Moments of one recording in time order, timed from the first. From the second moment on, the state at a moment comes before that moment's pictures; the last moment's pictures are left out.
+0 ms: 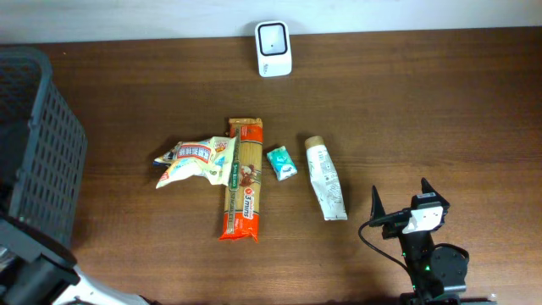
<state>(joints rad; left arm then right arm) 0.83 1.97 1.65 -1.04 -0.44 -0.45 0.04 0.01 0.01 -0.07 -0.06 -0.06</state>
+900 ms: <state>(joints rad) -0.55 1.84 1.61 -1.06 0.06 -0.36 0.04 0.01 0.01 -0.07 -0.06 -0.06</state>
